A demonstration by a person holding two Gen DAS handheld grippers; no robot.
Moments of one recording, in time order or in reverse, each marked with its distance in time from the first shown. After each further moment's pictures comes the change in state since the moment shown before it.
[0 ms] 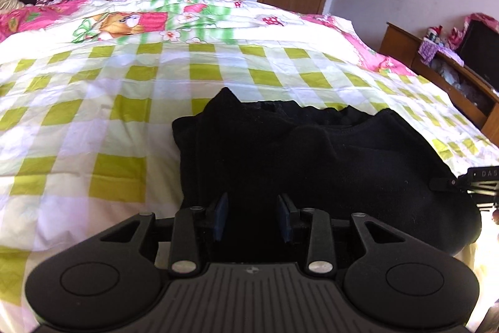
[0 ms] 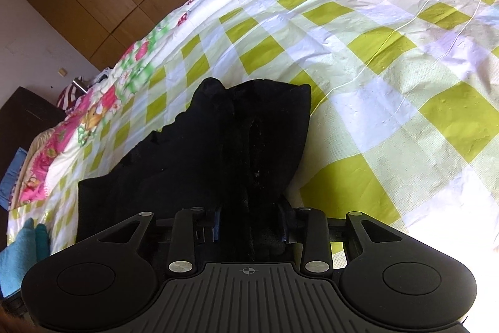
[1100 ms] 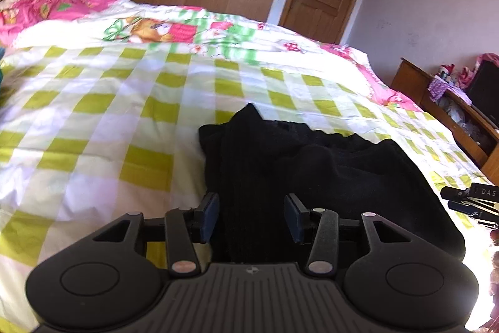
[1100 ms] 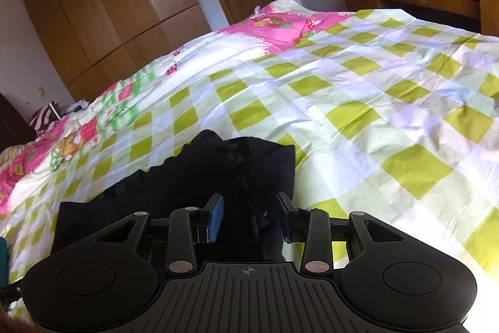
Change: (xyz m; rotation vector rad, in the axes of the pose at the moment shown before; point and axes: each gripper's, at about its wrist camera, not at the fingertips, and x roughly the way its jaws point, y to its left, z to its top) left arm -0.030 0.002 -0.011 -0.066 -0.096 0.002; right arm -0.034 0.022 -0.017 -0.082 -0.244 -0.169
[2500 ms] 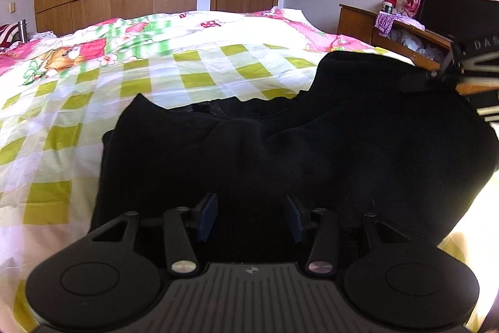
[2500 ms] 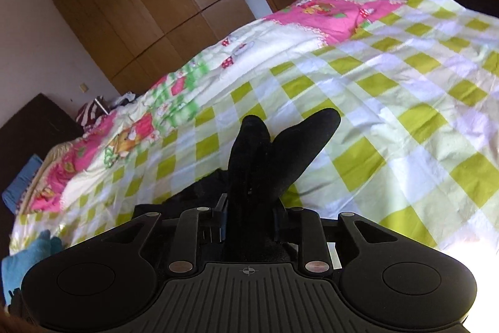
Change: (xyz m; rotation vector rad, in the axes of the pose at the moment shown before) left arm 0.048 -0.069 -0.022 0.285 0.058 -0.073; right arm -0.012 0.077 0.032 -0.061 0.068 0.190
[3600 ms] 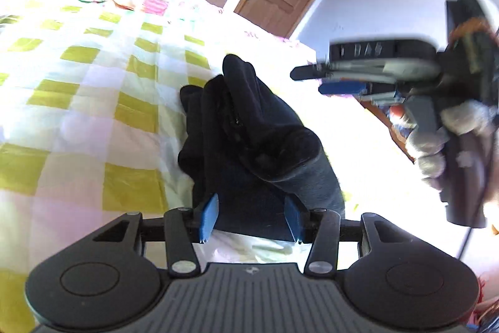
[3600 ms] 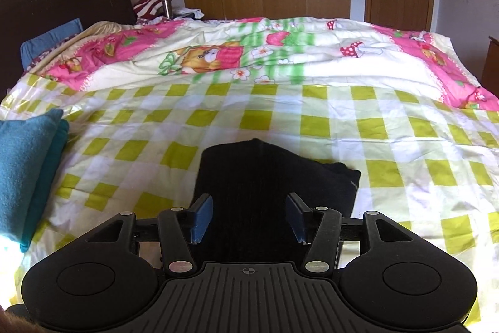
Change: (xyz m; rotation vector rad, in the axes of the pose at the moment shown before) left arm -0.104 0.107 -0.058 -0.411 -0.057 -0.206; right arm 0.056 0.165 -0.027 -0.465 0.147 0.014
